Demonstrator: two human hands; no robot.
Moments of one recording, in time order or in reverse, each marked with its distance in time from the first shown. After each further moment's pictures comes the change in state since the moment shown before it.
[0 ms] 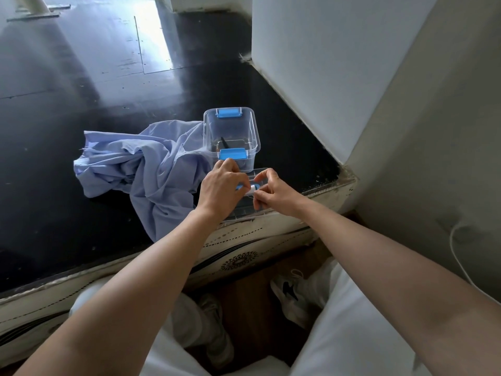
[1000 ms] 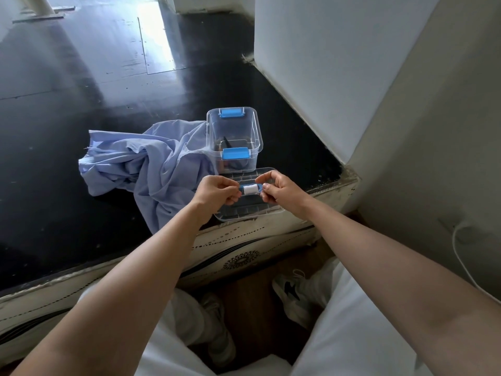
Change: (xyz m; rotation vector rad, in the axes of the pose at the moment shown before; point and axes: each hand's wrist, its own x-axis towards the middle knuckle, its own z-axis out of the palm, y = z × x) left_hand -0.008 -0.016 -0.007 -0.884 -0.200 -0.657; right_hand -0.005 0.001 0.000 0.154 0.074 0.023
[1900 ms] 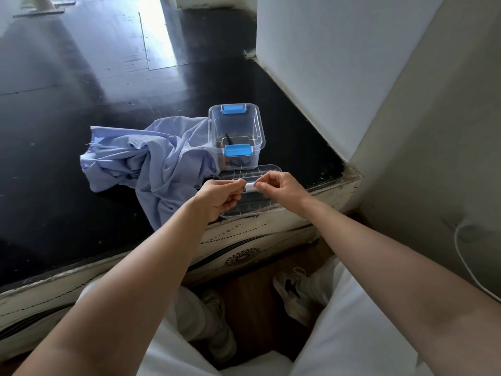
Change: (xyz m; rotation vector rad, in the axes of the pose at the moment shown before) left_hand -0.001 0.001 0.006 -0.307 -0.070 -0.280; right_hand 0.004 0.007 0.004 -0.172 0.096 -0.117
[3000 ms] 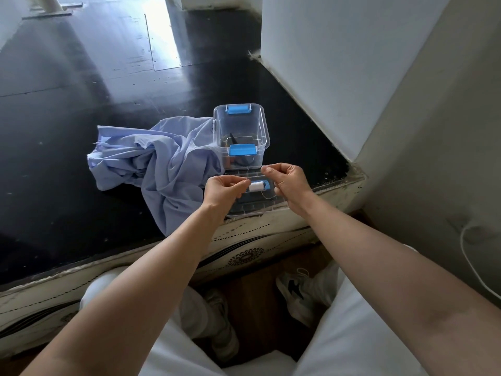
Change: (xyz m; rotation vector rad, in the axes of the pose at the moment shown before) left_hand -0.011 -0.007 0.007 0.131 0.173 0.294; right_hand 0.006 -0.015 0.011 0.480 0.242 0.158
